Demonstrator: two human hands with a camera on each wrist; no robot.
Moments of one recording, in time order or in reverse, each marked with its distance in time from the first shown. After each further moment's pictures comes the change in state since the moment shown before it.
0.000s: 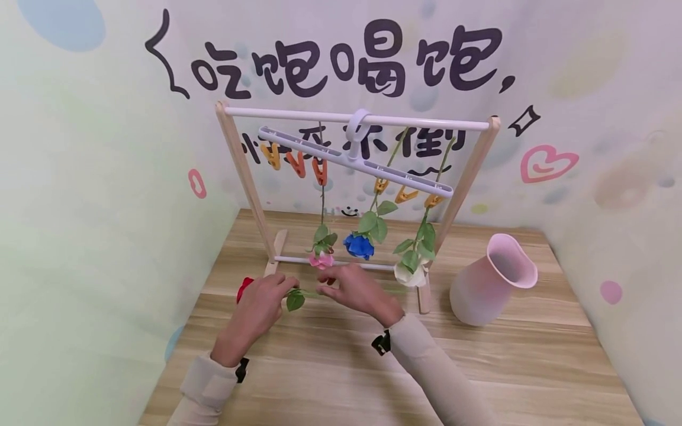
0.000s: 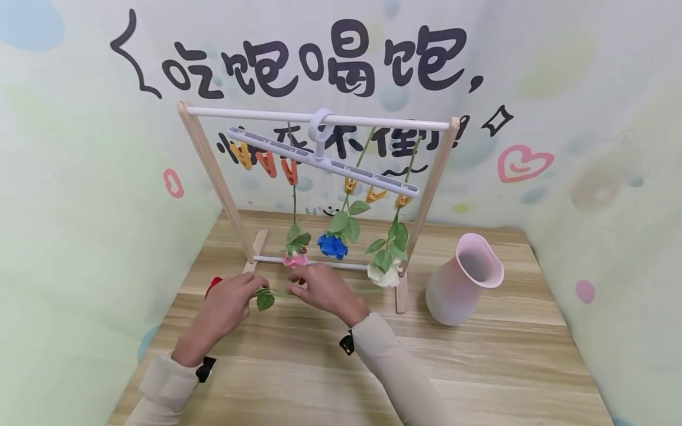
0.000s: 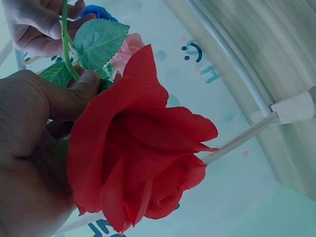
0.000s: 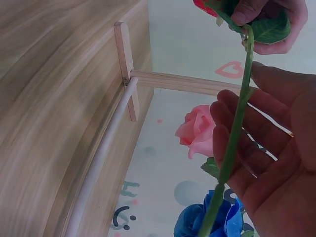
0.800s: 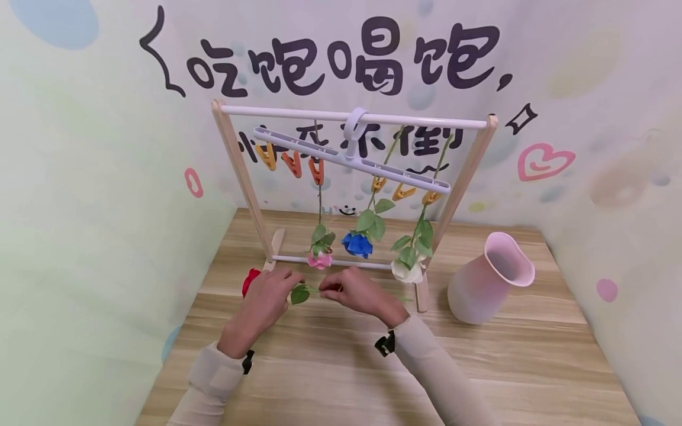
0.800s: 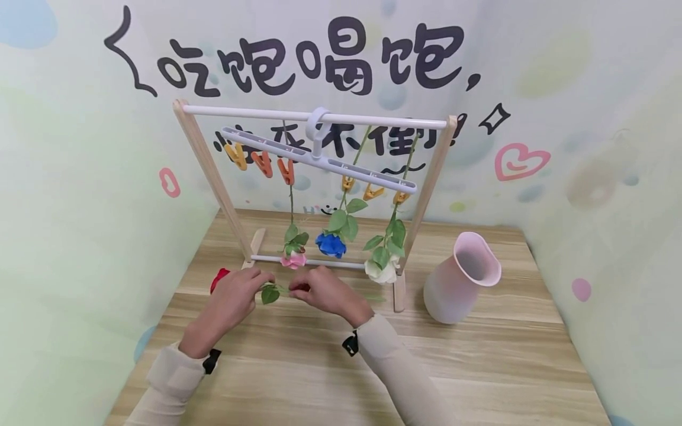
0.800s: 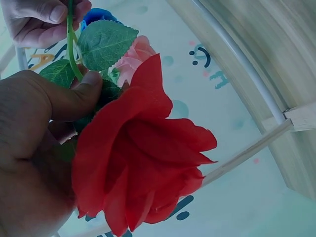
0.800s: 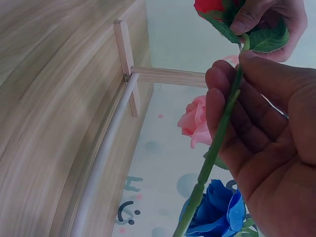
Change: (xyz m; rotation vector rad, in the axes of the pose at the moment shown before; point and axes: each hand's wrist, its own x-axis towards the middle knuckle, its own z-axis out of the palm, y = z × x) left_hand 0.016 0.008 0.000 0.026 -0.033 0.037; right_hand -0.010 0.008 -0.002 0.114 -0.075 -0.051
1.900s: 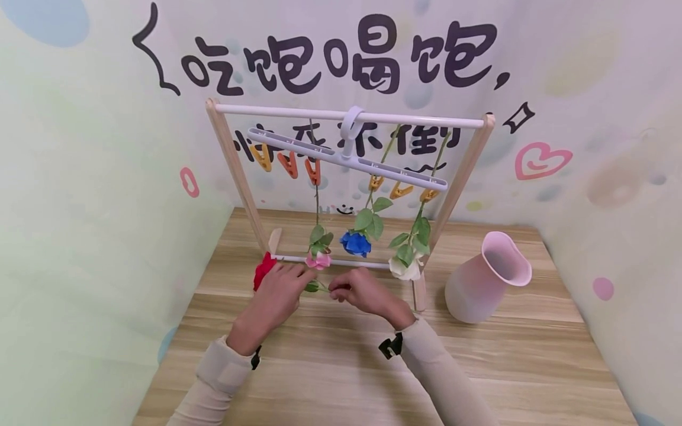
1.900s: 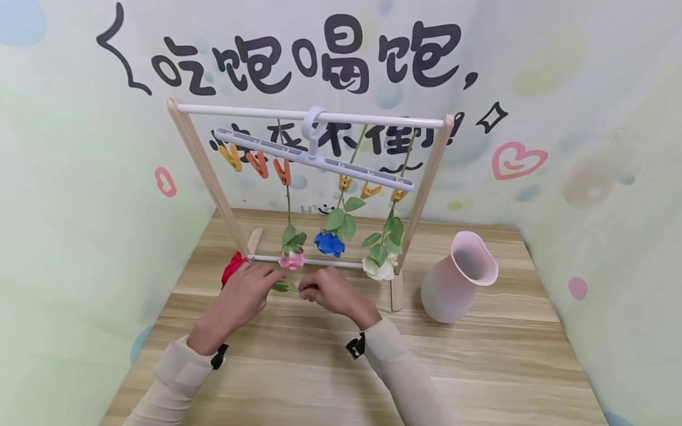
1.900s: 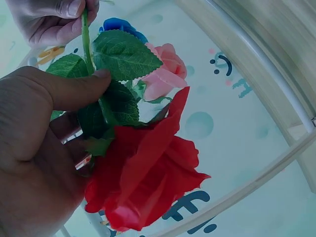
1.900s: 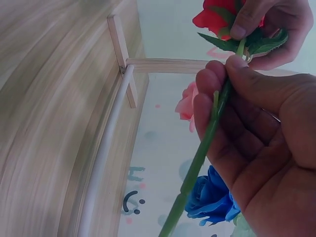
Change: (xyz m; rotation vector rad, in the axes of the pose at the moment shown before) left_hand 0.018 0.016 -0.002 0.010 0.023 0.113; right_hand -0.015 0.011 -0.005 0.093 0.018 0.063
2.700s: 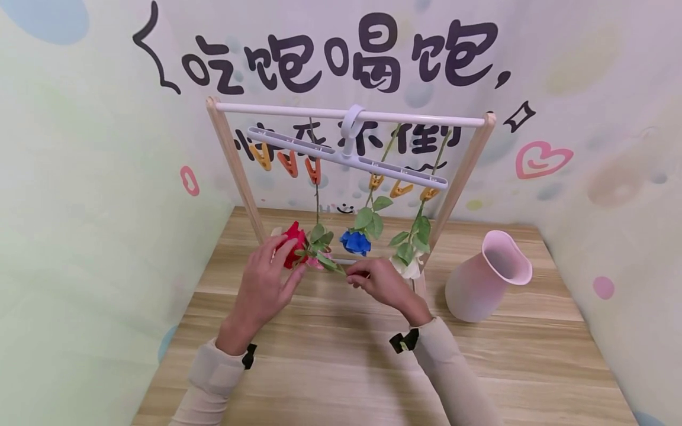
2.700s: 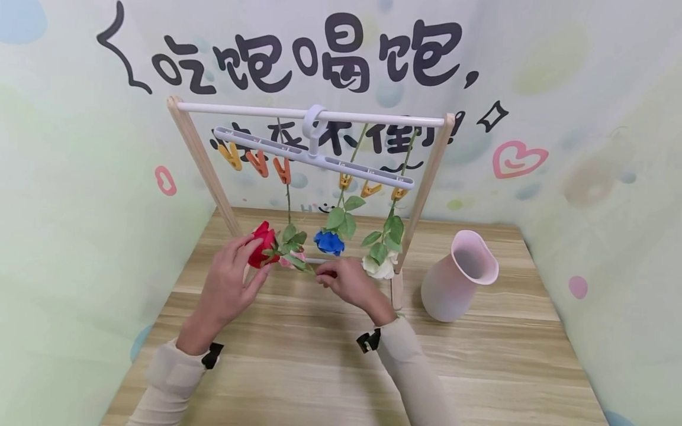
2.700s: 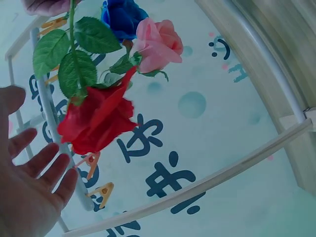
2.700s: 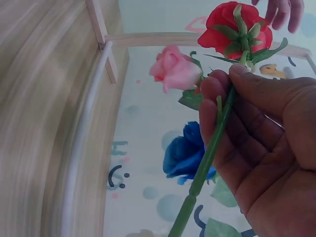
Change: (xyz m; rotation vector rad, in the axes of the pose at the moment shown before) left_hand -0.001 -0.013 -0.010 -0.182 0.392 -0.149; right_hand -0.017 0.002 -0.029 -0.023 0.155 0.071
